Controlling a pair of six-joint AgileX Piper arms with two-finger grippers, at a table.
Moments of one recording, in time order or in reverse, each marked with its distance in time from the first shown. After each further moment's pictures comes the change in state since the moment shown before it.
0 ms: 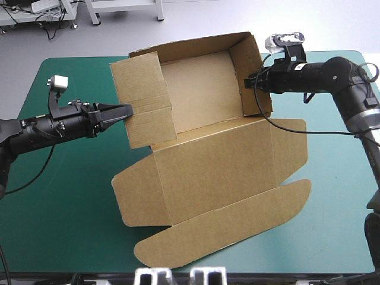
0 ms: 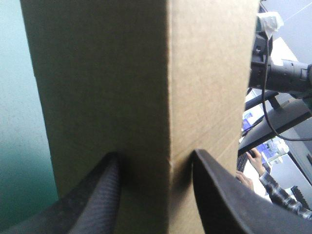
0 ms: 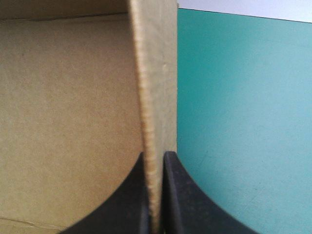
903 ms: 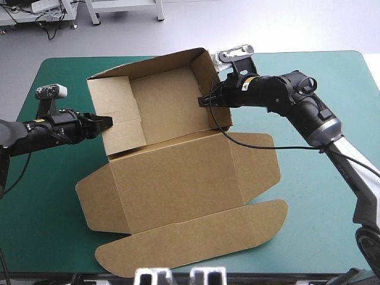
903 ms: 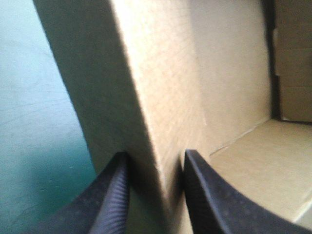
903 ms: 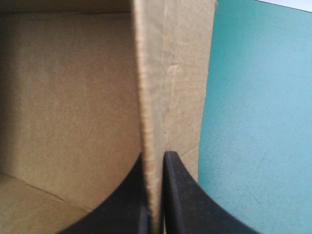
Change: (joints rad) left arm 0.001 -0.001 0.000 0.428 -0.208 -0.074; right arm 0.369 0.008 -0.035 -0.369 -0.089 0.367
